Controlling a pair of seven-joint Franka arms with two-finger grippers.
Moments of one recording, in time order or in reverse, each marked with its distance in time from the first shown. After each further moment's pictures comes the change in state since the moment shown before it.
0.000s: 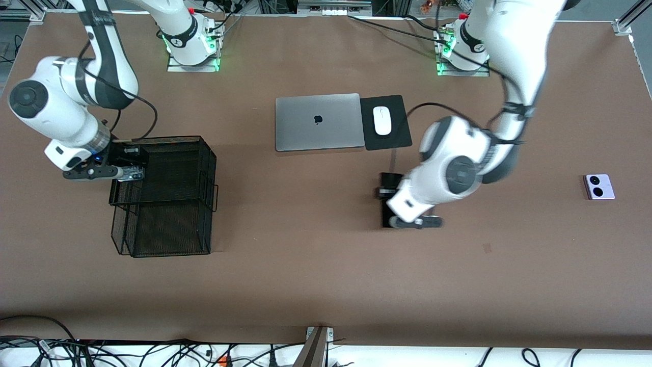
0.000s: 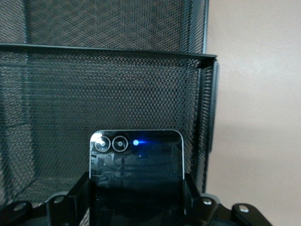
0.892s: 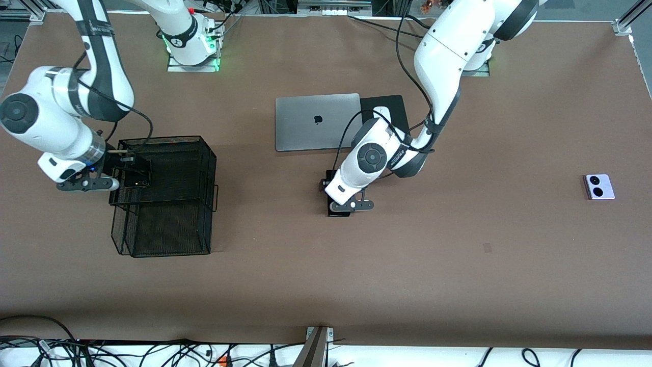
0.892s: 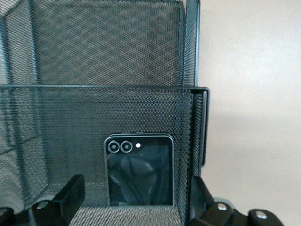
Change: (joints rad) left arm -0.194 0.201 0.009 0.004 0.000 0.287 -0.170; right arm -0.004 0.051 -0.002 0.194 0.043 -0.188 0.000
